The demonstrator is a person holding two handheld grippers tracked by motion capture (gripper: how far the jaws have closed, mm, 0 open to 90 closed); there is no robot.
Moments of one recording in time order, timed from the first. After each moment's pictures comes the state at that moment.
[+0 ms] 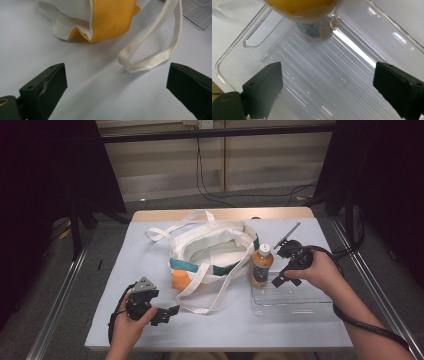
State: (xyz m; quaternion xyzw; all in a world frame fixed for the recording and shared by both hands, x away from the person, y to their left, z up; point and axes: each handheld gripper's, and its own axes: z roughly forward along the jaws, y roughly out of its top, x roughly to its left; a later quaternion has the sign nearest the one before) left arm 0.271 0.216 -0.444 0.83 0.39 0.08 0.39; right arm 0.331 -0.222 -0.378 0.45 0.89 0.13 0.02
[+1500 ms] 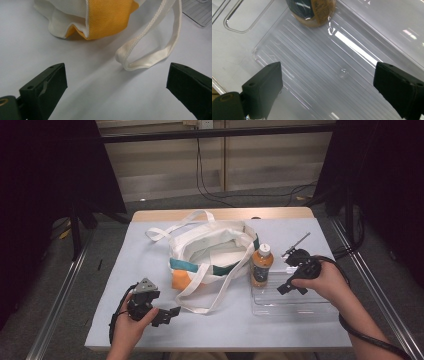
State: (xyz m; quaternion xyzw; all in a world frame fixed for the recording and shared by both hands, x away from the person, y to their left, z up) left arm 0.270 0.214 -0.445 0.84 0.39 0.07 0.38; right arm 0.315 -0.244 -0.401 0.45 0.88 0.15 0.01
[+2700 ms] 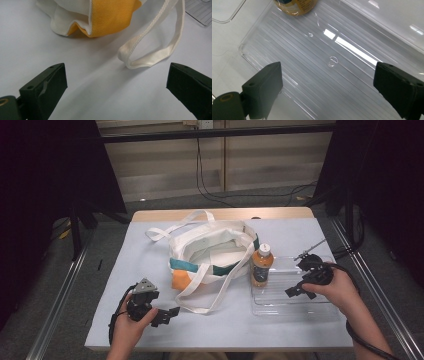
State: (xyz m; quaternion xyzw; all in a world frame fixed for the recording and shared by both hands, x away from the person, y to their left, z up) left arm 0.269 0.216 -0.446 0.84 0.39 0.07 0.38; right arm 0.303 -0.275 -0.418 0.48 0.85 0.19 0.01
